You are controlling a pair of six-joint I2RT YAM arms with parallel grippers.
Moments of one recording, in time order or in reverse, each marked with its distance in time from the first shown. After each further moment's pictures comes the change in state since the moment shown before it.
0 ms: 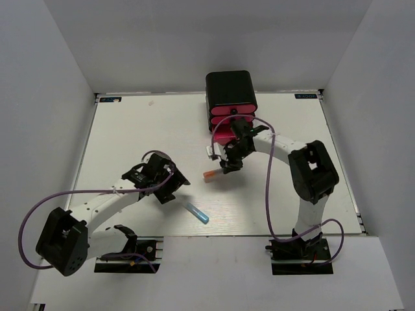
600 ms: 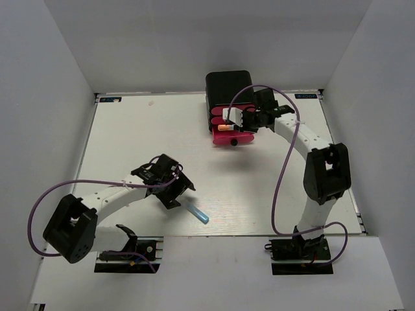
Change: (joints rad) left arm -0.047 0.106 0.025 -0.032 0.081 -0.117; right arm -0.196 -0.100 0.197 0.138 0.187 0.019
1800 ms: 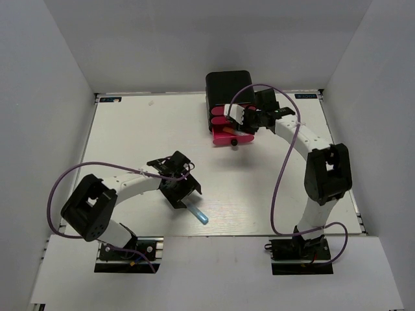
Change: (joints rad) left arm -0.053 0.205 0.108 -0.037 0.030 -0.021; right arm -0.011 0.026 -0.017 0.093 0.063 0.093
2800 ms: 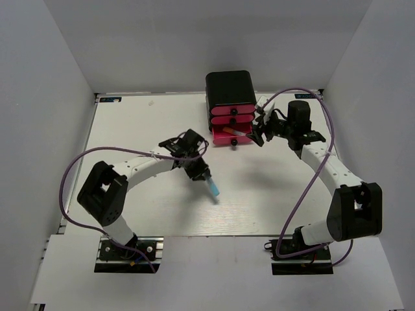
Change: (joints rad) left arm -0.022 0.180 0.300 -0.032 -0.013 0.175; right arm -0.142 -0.419 -0.422 0.356 -0.251 0.598
